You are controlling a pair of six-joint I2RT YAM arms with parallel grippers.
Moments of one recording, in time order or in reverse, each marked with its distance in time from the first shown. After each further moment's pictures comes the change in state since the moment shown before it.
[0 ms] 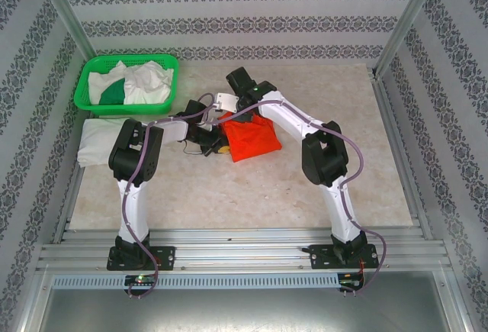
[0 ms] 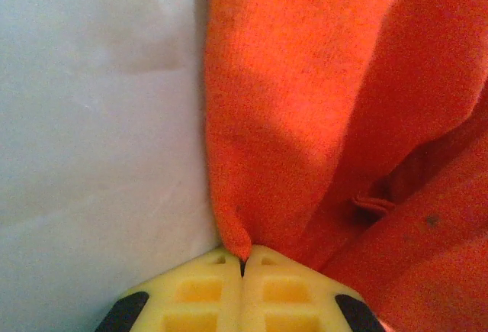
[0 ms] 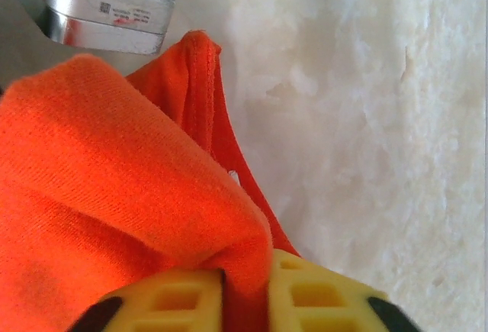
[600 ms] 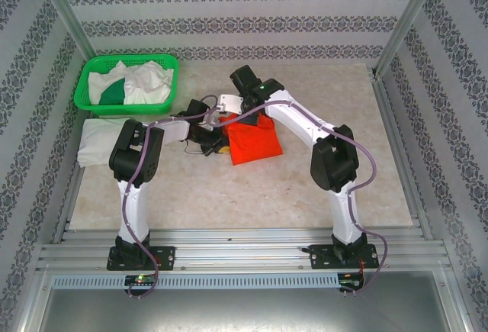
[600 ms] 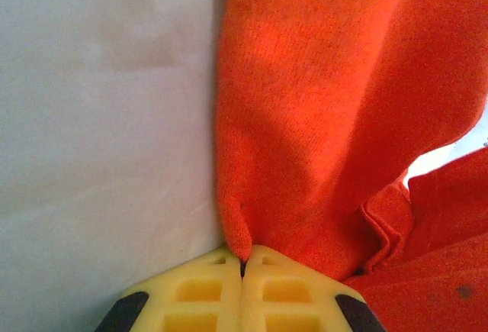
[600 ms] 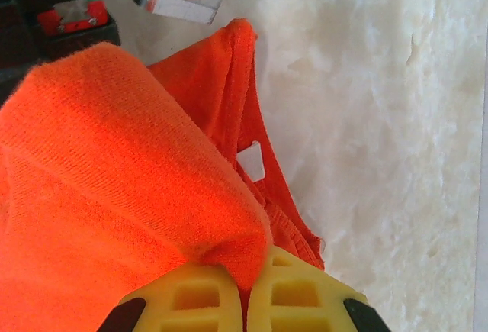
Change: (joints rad) left arm -0.016 -0.007 0.014 -0.027 -0.046 0.000; right arm 0.006 -0.114 -0.053 -0.096 -0.010 -0.032
